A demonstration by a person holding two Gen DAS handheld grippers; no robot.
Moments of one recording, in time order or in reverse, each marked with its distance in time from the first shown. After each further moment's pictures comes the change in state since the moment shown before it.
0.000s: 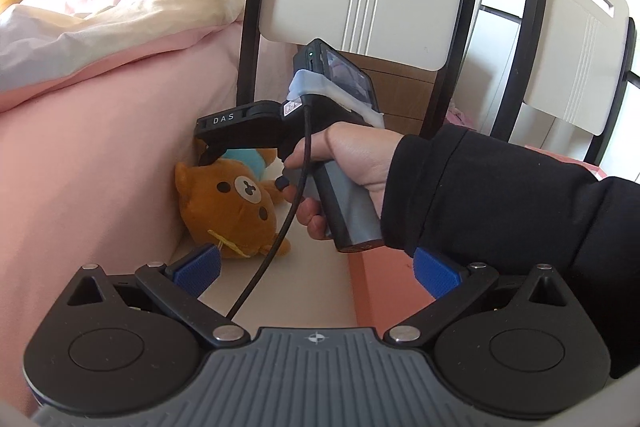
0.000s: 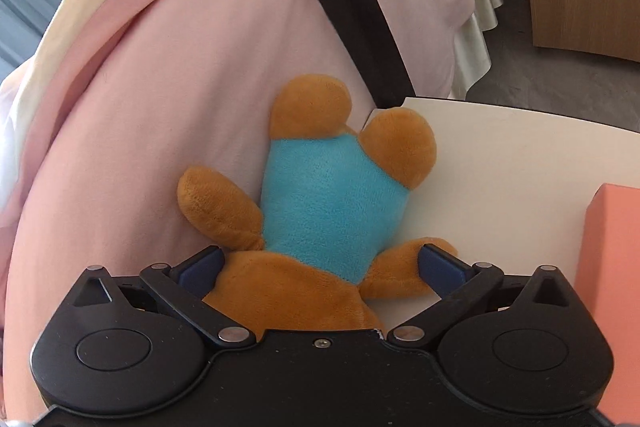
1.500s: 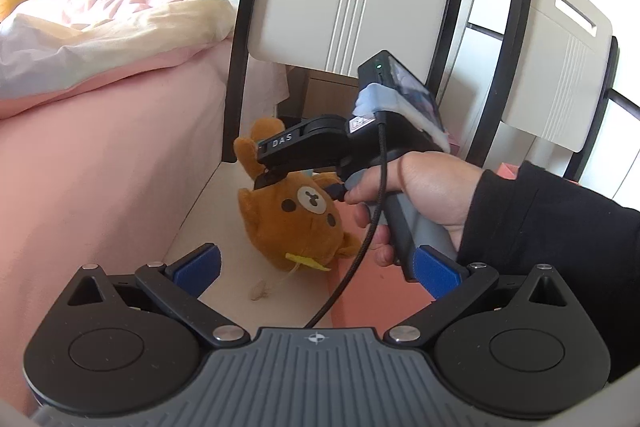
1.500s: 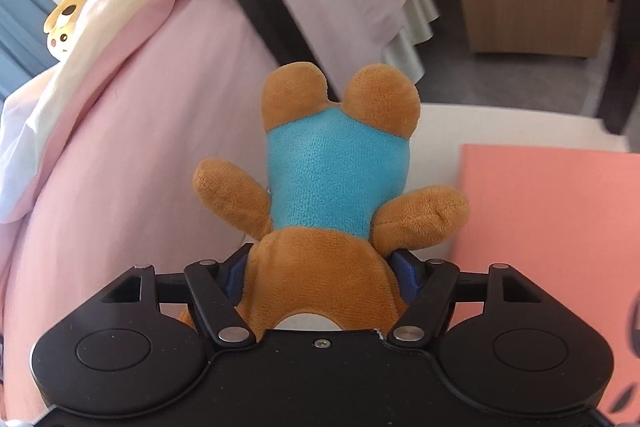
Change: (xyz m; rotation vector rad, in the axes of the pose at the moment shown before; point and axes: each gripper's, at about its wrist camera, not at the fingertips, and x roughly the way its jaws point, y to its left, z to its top) left arm -0.024 -0.012 0.002 -0.017 -0.045 -0.037; right arm -0.124 -0.021 -0.039 0.064 -0.072 -0.123
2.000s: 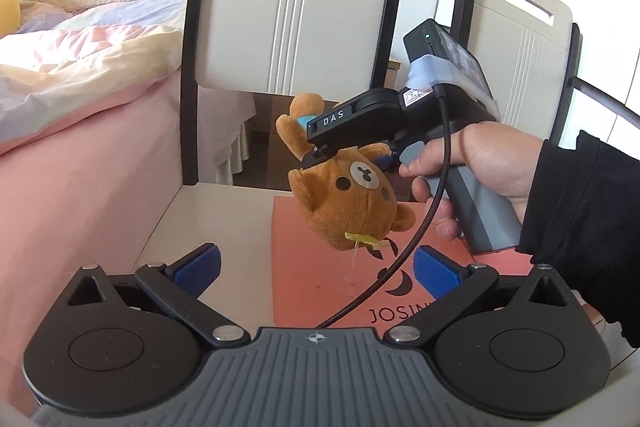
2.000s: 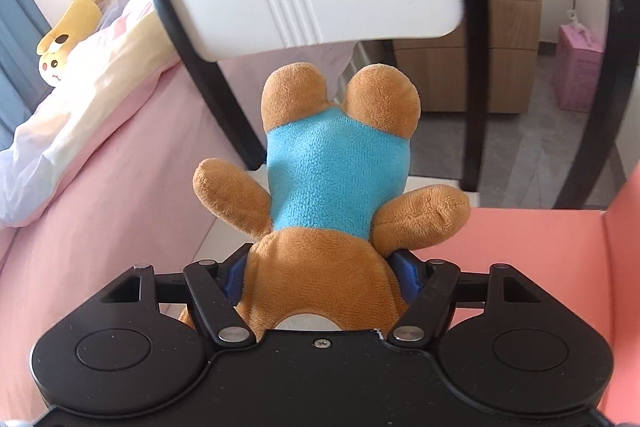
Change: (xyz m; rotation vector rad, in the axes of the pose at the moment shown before) left arm -0.020 -0.069 0.011 0.071 -0.026 -0.034; right arm -0.117 -0.057 0.008 -0.053 -0.136 -0.116
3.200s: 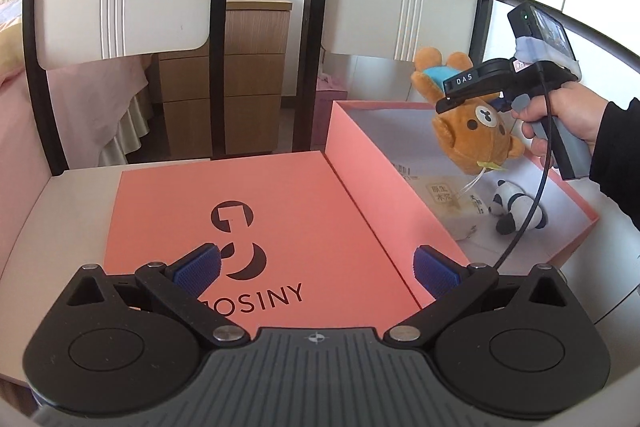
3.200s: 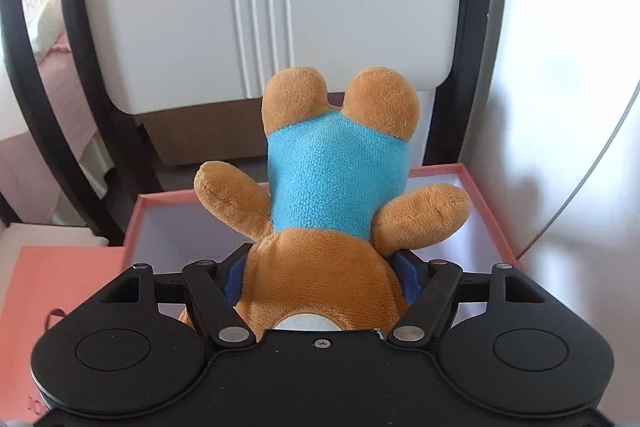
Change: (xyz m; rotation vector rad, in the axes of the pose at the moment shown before) left arm 0.087 -0.129 -0.024 0.145 0.134 -0.176; right arm -0.107 -0.303 -0.023 0.099 -0.137 -0.505
